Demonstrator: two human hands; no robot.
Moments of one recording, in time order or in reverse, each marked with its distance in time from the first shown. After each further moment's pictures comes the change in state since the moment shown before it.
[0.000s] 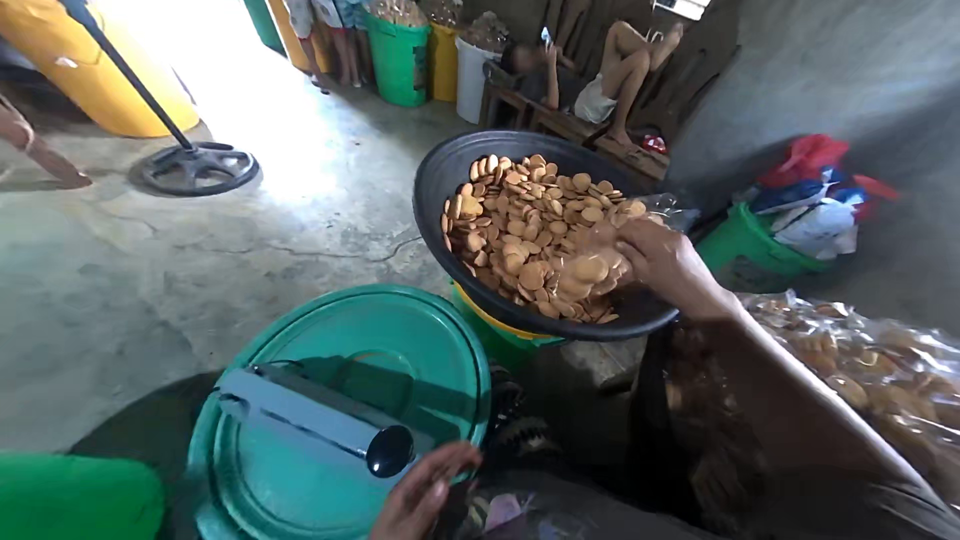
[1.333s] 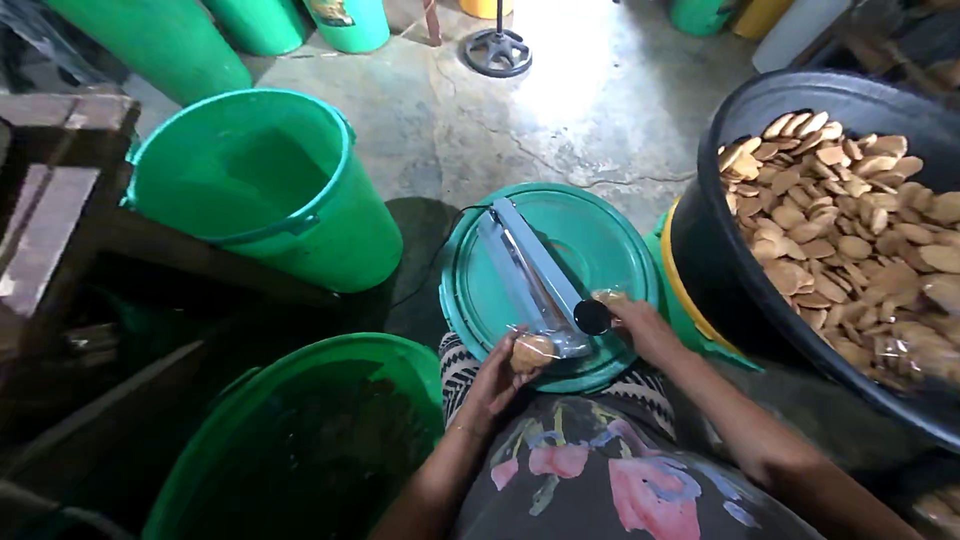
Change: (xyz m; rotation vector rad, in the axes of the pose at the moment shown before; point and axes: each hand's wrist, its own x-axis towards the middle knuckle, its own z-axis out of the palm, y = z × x) left_hand -0.055 -0.081 -0.038 -0.672 0.679 0.093; right_hand -0.026 -0.186 0.214 0.417 -0.649 -0.399
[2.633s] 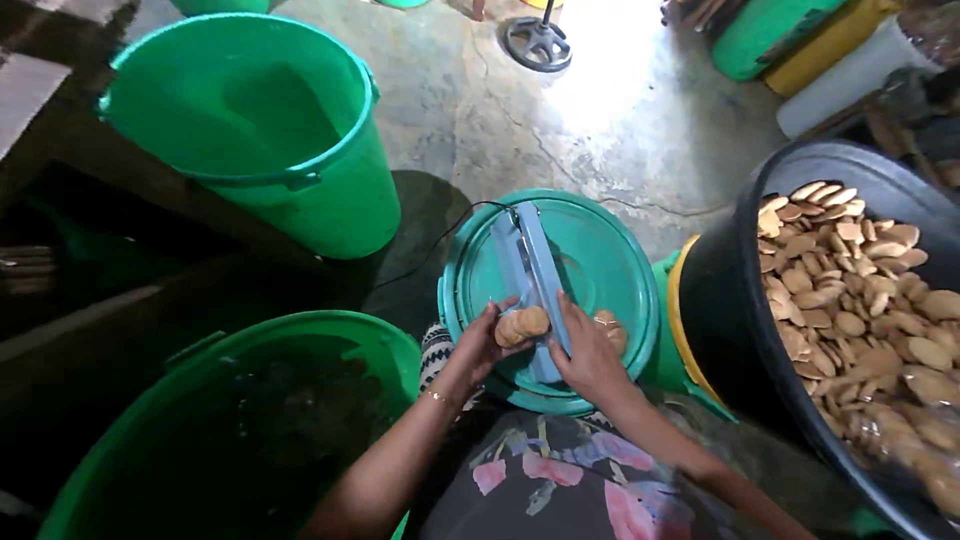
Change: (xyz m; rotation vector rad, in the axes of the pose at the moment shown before) left_hand 0.035 0.061 0.022 0.089 0.180 -0.030; right_hand 0.037 -0.100 0.006 -0.016 -0.069 0.070
